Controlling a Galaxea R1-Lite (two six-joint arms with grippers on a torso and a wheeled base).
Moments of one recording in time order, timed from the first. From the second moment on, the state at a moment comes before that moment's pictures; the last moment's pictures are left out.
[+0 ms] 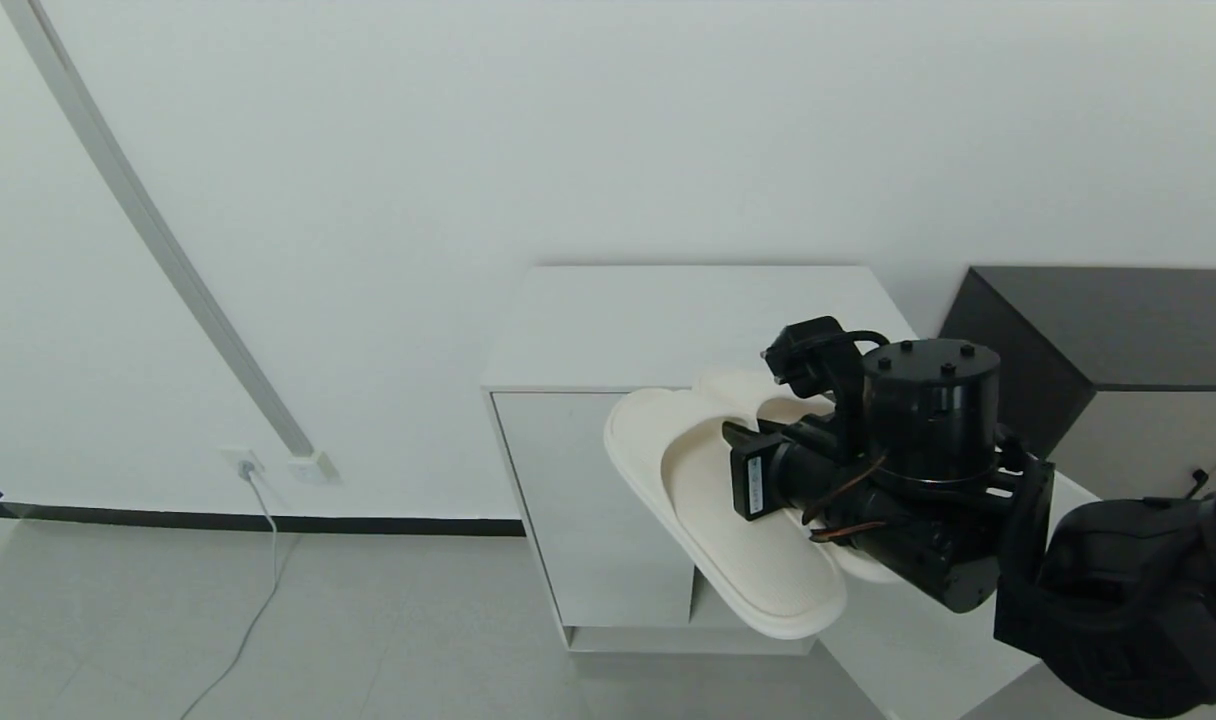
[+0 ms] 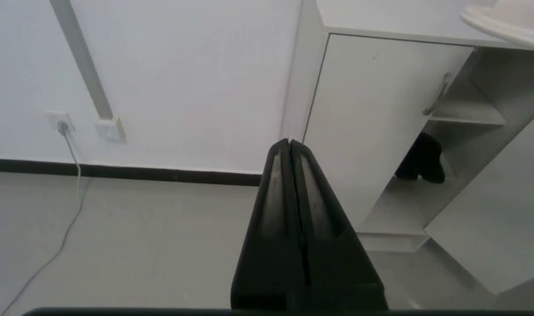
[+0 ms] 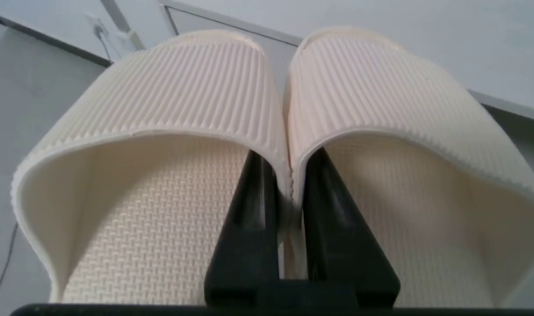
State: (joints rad) left arm 0.00 0.00 0.00 0.00 0.01 -0.08; right arm 0.81 1.80 -0.90 -0.71 -0.32 0.08
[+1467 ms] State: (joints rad) left arm 0.00 0.00 0.00 0.00 0.01 -0.08; right arm 0.77 1.80 -0.80 -0.82 -0.33 0.02
